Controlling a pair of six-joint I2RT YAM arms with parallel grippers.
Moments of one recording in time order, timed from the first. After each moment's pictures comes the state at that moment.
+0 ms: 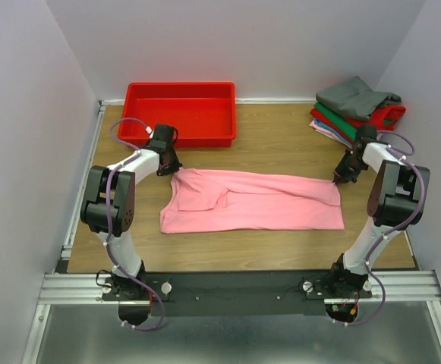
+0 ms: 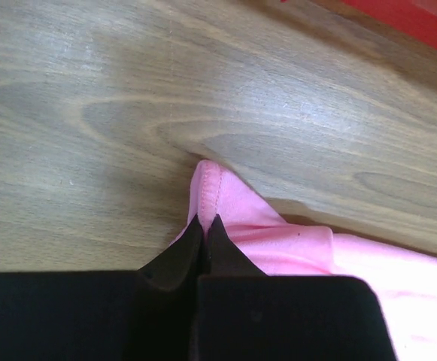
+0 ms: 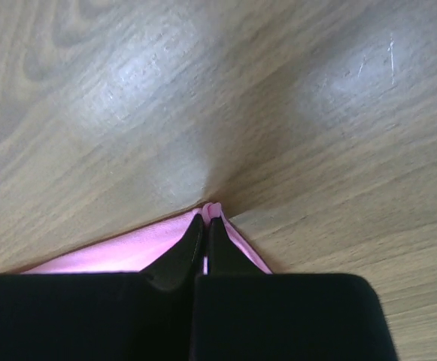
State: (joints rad) left arm -0.20 1.82 1.15 -0.32 -0.08 -0.57; right arm -0.24 1.87 1.23 -0.62 -0.03 0.39
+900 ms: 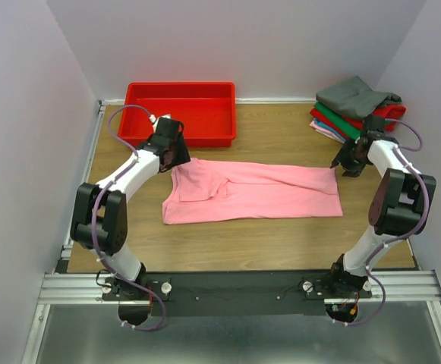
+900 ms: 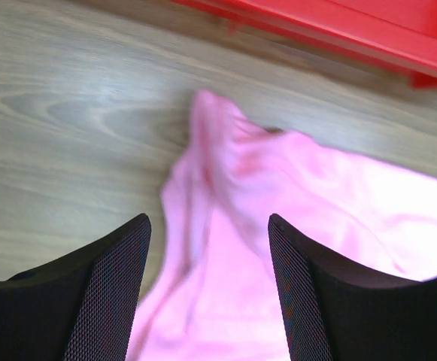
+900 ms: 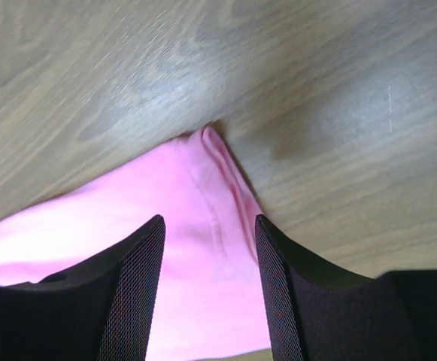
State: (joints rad) left arm -0.25 1.70 1.19 -0.40 -0.16 -0.51; right arm -0.24 1.81 1.29 -0.62 -0.08 0.37
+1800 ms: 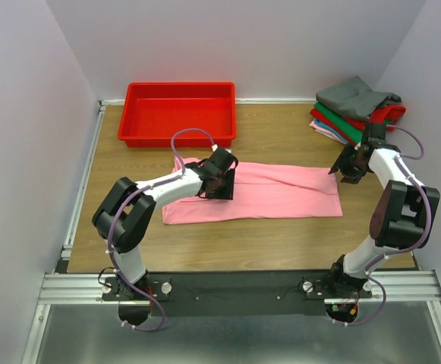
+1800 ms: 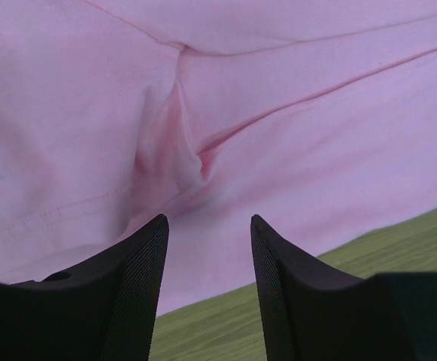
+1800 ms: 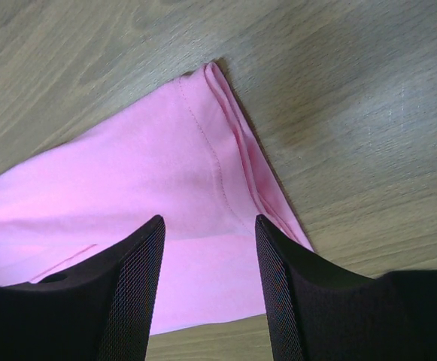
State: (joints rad) left arm -0.72 1.73 1.13 -0.41 -0.03 -0.56; right arm -0.24 1.66 1.16 -0.62 -0.12 0.37
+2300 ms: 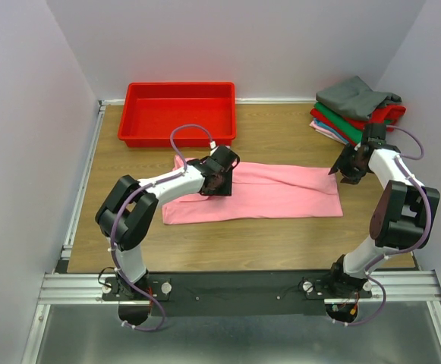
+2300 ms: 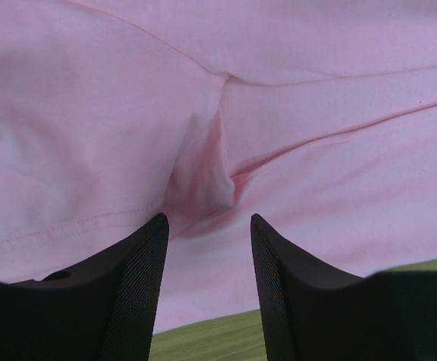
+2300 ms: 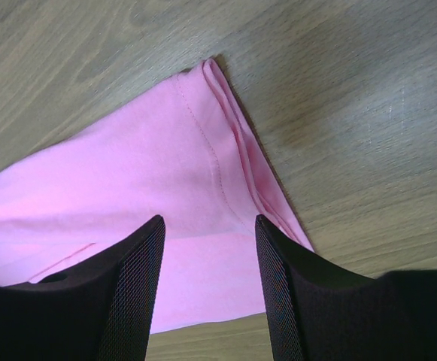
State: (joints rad) left arm -0.71 1.78 1.19 -0.46 -0.13 -0.58; right arm -0.24 1.65 1.15 -0.62 -0.12 0.37
